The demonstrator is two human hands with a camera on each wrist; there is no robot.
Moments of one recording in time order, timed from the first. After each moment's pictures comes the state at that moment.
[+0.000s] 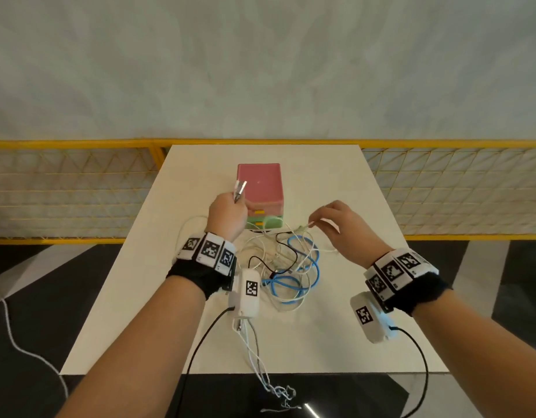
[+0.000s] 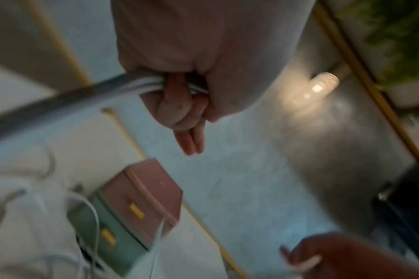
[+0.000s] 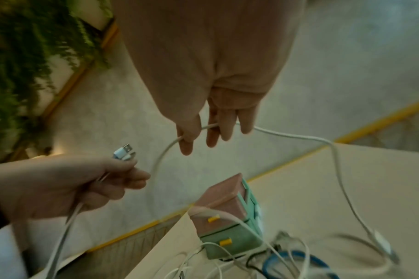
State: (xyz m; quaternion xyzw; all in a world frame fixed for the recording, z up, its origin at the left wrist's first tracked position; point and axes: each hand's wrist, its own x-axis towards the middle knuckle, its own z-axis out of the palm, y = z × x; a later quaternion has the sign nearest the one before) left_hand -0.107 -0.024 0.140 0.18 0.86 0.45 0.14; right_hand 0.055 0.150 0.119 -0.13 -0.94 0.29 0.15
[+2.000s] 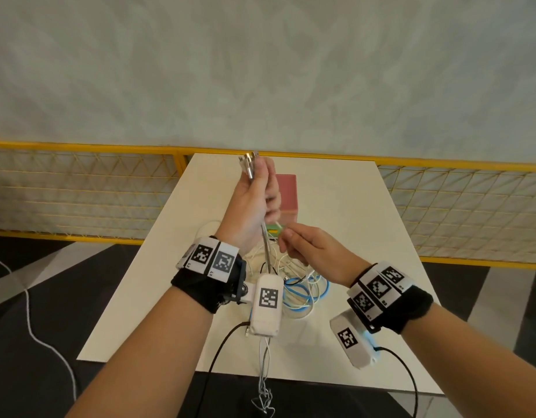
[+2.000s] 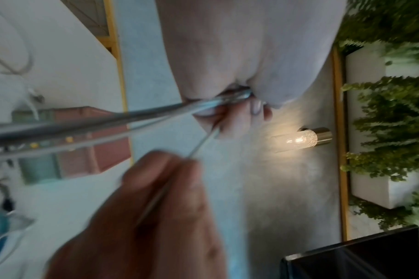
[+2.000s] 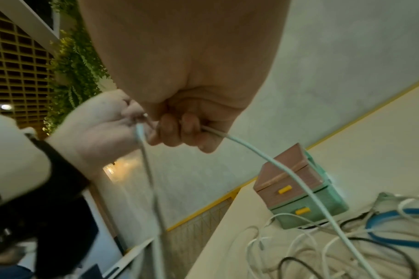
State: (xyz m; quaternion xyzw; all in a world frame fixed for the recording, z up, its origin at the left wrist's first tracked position) left_hand -0.056 -0.038 0.202 0.26 0.53 0.78 0.23; right_hand 0.043 0.072 0.154 0.02 -0.84 0.55 0.04
